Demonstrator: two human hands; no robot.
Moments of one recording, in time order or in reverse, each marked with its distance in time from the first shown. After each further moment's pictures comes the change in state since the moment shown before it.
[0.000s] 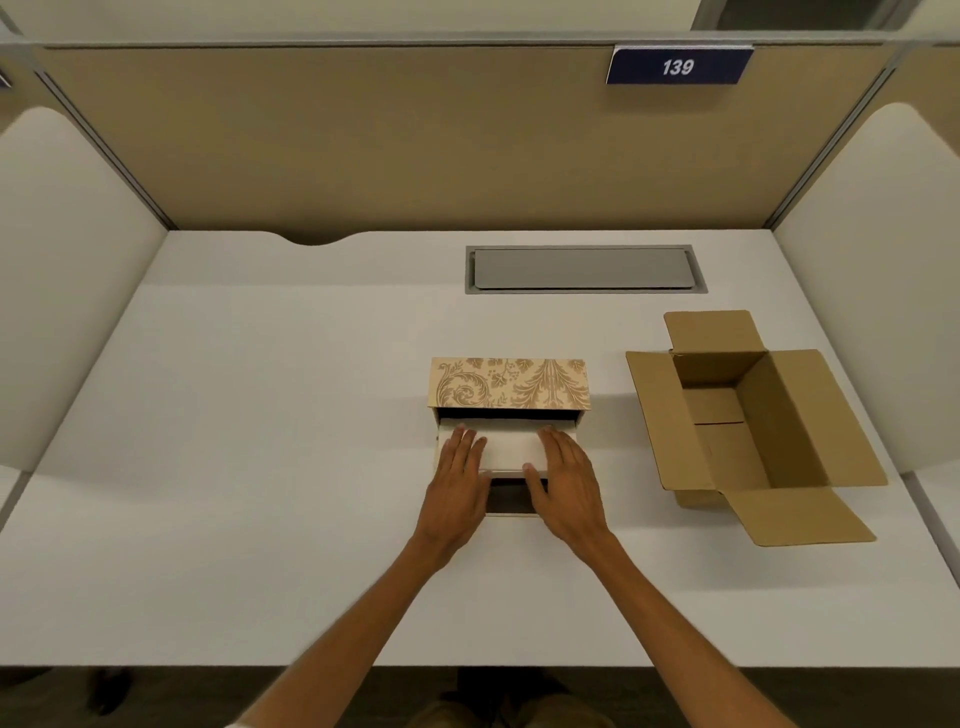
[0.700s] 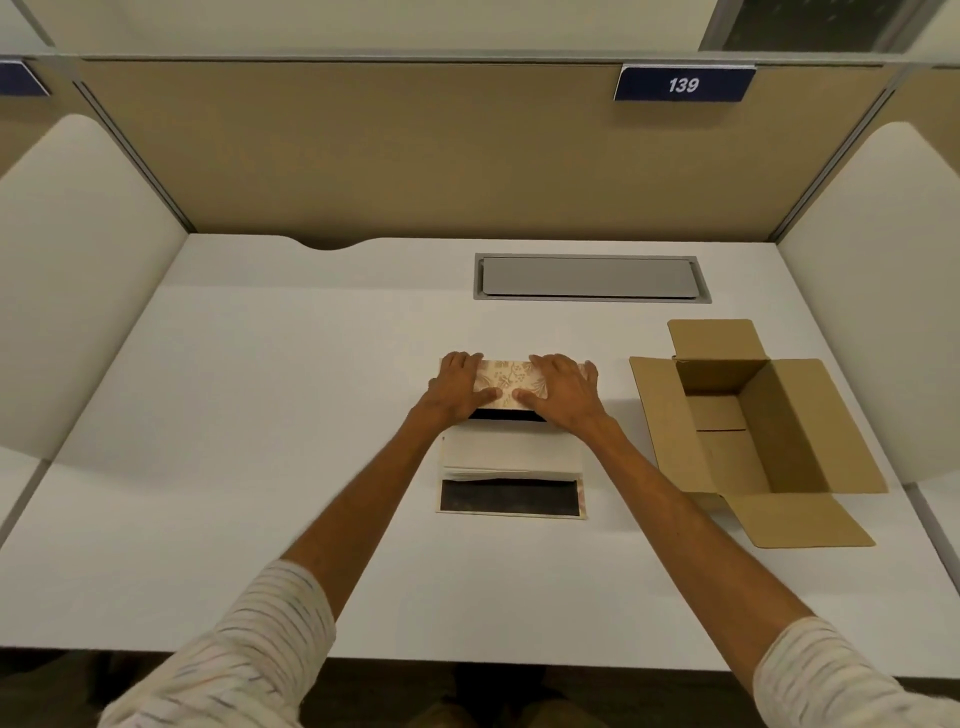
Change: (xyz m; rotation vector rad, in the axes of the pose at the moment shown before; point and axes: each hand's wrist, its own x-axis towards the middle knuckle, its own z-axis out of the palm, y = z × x) left_hand 0.131 -0.001 -0.071 -0.003 -0.289 -0.155; right_hand 0.123 -0.022 -0.051 -0.203 -0.219 -0.052
